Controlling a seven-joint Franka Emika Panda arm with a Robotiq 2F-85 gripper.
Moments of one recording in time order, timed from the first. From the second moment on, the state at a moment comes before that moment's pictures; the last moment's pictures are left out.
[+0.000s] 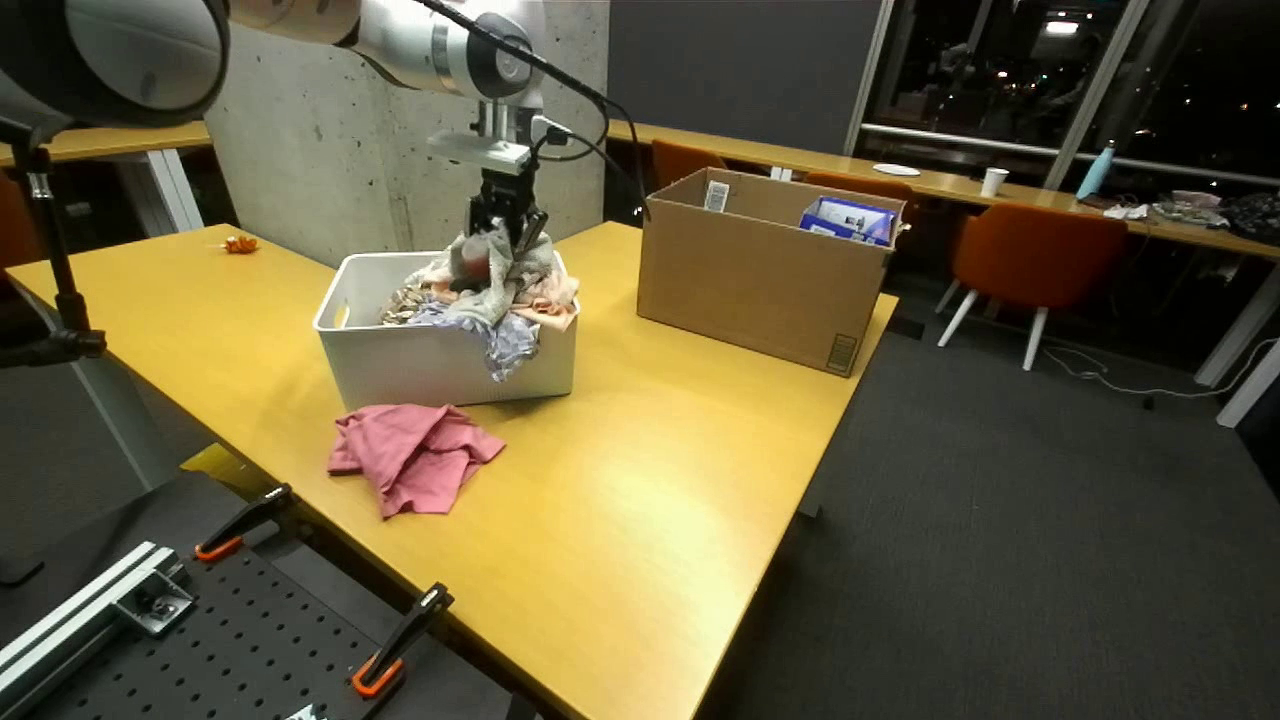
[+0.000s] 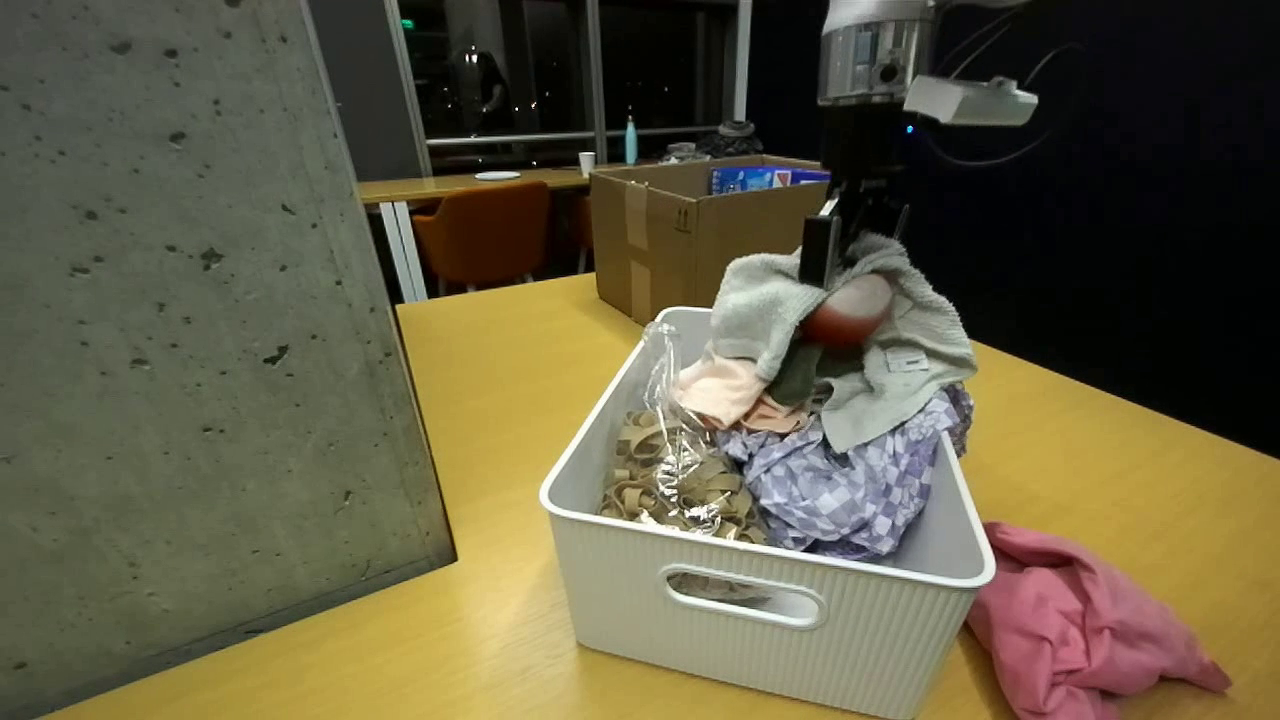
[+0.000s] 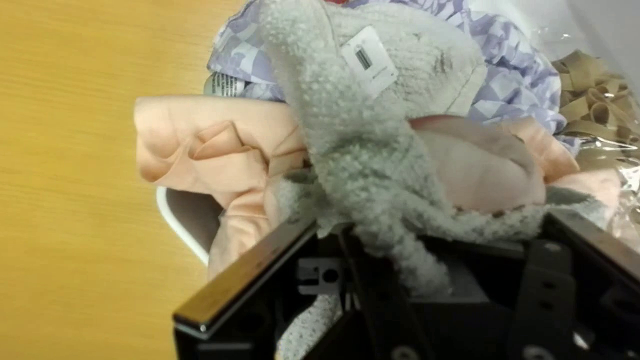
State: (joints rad) arm 0.12 0.87 0.08 -0.97 -0.03 1.75 0.00
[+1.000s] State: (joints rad) arm 0.26 0.94 0.02 -0.76 -0.10 1.55 0.29
